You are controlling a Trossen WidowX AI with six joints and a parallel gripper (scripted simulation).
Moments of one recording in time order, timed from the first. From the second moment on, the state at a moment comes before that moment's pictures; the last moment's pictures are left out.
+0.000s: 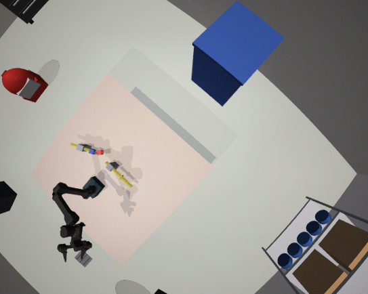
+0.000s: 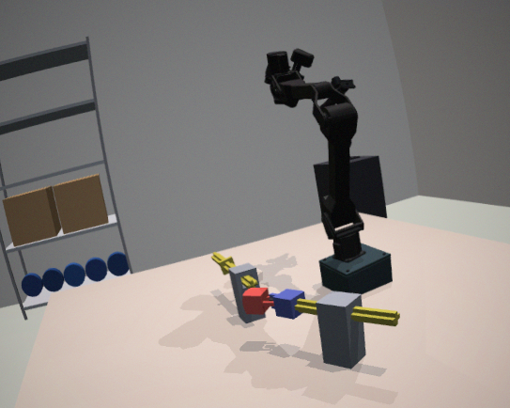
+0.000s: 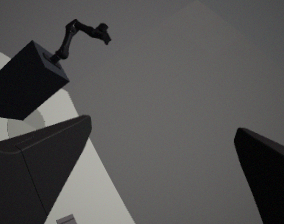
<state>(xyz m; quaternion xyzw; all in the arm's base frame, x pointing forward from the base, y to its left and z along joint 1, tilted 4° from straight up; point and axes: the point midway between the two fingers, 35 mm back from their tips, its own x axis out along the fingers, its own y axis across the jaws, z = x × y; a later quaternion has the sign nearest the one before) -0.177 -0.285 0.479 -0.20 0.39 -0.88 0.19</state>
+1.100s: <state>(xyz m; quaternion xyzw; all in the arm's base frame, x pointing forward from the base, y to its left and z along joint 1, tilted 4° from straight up) 0.116 -0.389 0.374 -0.17 0.35 -0.64 0.66</state>
